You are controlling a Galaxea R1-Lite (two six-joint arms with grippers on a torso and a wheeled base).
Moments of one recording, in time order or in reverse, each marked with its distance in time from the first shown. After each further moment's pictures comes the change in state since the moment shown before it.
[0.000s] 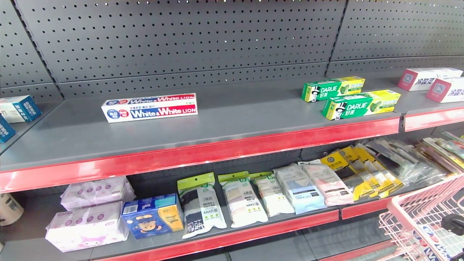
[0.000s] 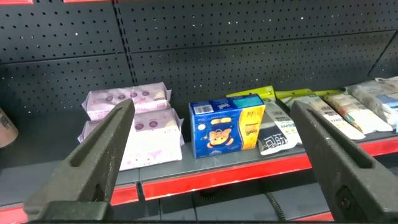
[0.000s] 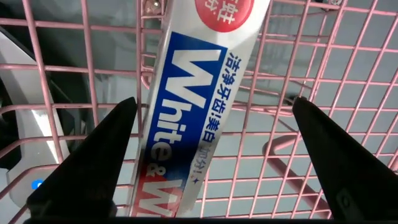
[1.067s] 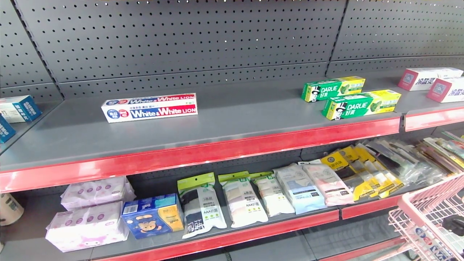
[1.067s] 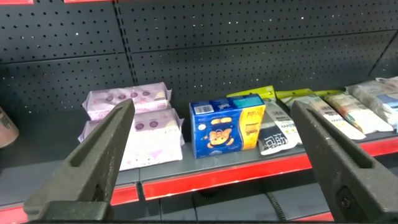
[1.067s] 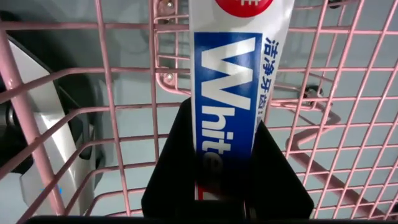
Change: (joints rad) left arm 0.000 0.000 0.000 0.000 0.000 0.000; right arm -0.007 -0.005 0.020 0.012 -0.001 0.042
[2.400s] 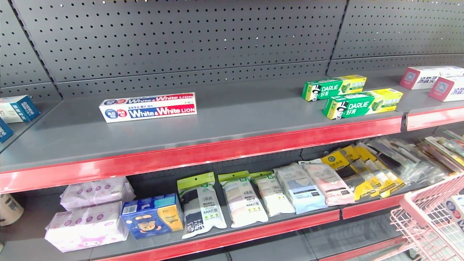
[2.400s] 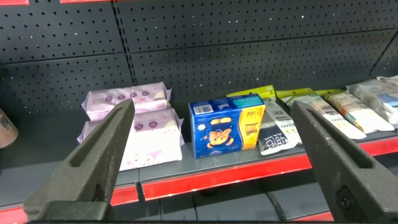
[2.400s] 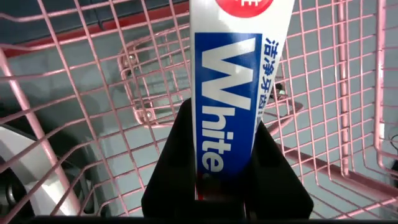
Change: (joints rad) left arm 0.000 0.000 0.000 0.000 0.000 0.000; right arm -0.014 -0.267 -0.031 -0.004 -0.004 0.256
